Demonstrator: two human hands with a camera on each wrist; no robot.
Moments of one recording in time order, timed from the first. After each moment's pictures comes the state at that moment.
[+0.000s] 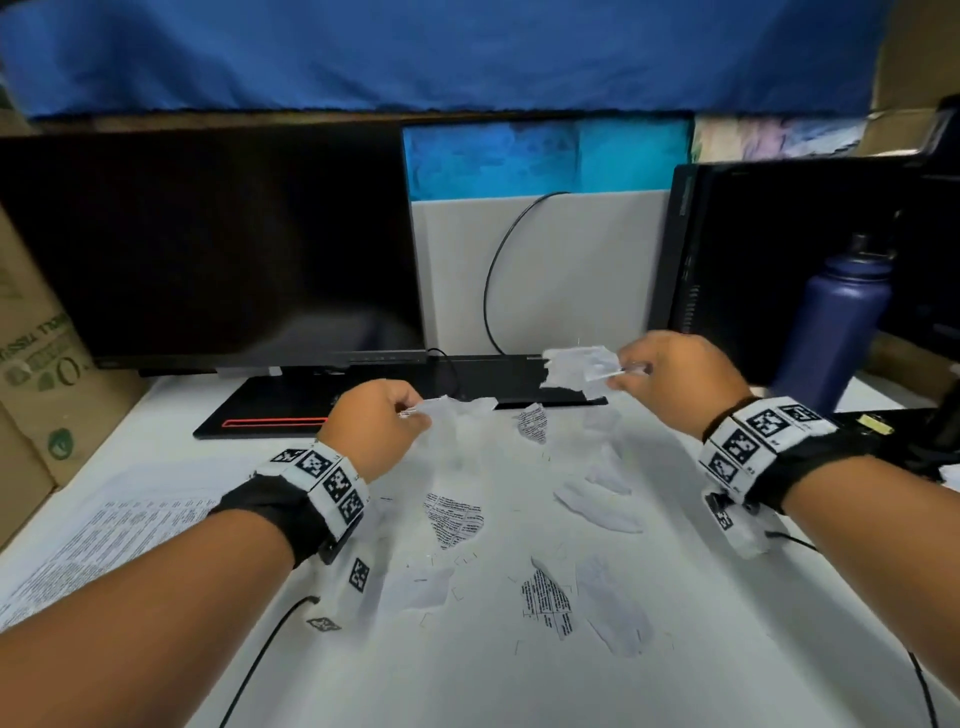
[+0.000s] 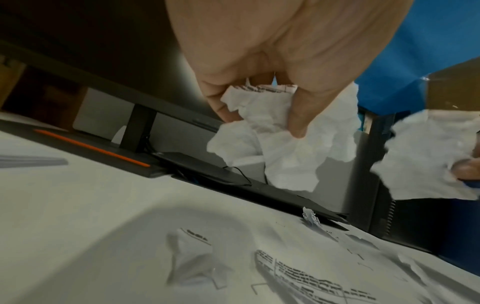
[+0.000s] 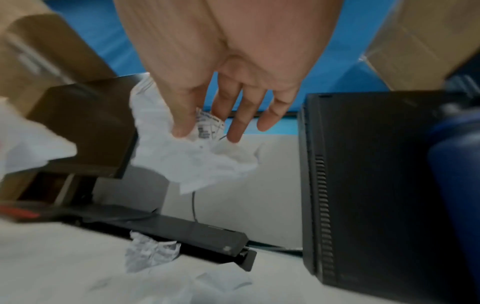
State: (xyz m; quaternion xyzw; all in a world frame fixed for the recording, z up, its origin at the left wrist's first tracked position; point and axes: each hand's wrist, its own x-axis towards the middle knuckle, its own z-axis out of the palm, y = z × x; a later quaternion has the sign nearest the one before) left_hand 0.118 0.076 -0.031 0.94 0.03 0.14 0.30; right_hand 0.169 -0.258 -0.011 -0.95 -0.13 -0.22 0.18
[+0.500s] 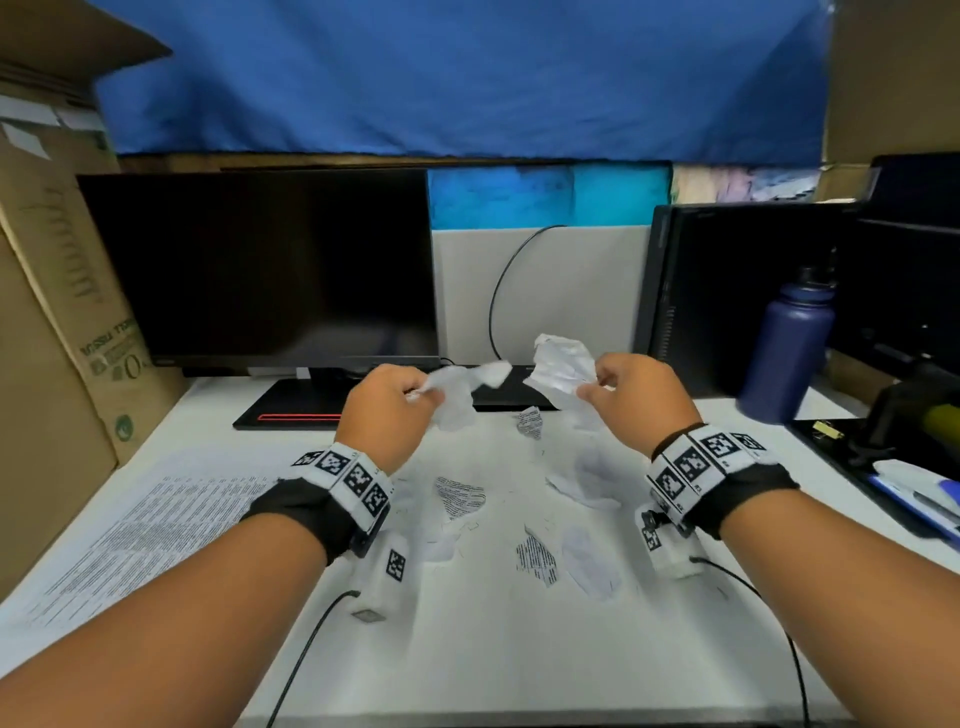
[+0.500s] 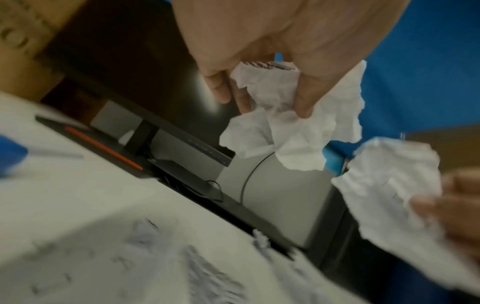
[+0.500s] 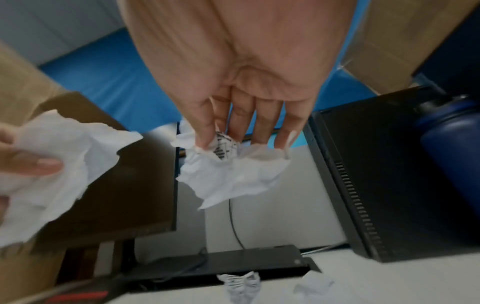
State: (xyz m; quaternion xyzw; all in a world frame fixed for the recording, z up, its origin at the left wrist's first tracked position) left_hand 0.045 0.056 0.002 0.90 0.01 0.24 0.36; right_hand 0.087 -0.219 0.008 -0.95 -0.07 -0.19 0.26
